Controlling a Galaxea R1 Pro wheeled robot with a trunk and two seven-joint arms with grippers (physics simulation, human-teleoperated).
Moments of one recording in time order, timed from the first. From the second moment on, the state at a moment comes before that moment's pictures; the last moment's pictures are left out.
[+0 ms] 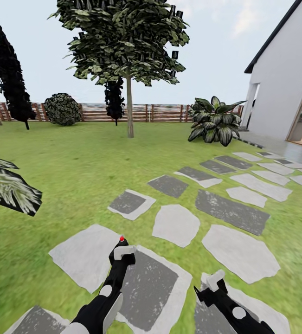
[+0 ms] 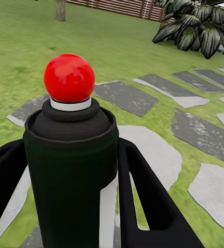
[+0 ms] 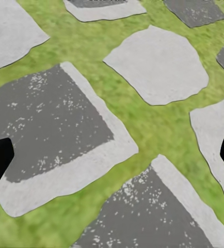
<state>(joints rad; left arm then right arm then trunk) -0.51 -0.17 -0.18 -0.50 0.14 -0.48 0.08 -0.49 -0.11 0.23 -0.29 0.14 -0.34 0.11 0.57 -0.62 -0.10</state>
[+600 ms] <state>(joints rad) -0.51 -0.17 -0.18 -0.50 0.14 -0.48 0.08 -0.49 -0.11 0.23 -0.29 0.14 -0.34 0.11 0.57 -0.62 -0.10</state>
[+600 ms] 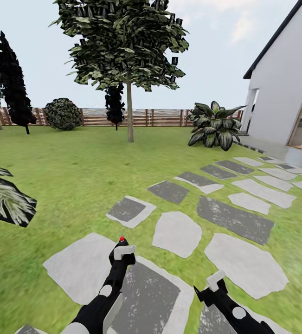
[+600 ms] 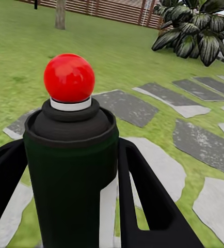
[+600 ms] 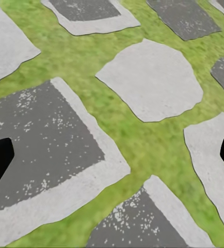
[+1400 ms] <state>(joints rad) -0.51 -0.17 -0.18 -0.51 0.14 -0.48 0.08 -0.49 -0.11 0.23 -0.29 0.14 -0.34 0.11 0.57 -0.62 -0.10</state>
